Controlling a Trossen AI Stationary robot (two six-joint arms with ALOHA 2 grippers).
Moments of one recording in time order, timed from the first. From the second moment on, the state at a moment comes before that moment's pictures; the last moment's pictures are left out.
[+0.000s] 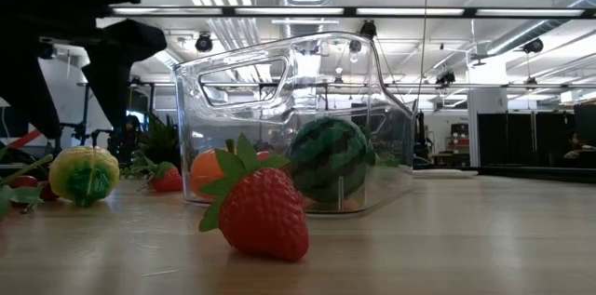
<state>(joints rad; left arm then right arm) -0.55 1.48 0.93 -0.72 -0.27 -0.17 0.30 1.42 1.60 -1.38 0.37 1.12</state>
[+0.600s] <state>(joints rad) -0.49 1.58 0.93 -0.71 -0.20 -0.17 0.30 1.42 1.60 -1.38 0.37 1.12</state>
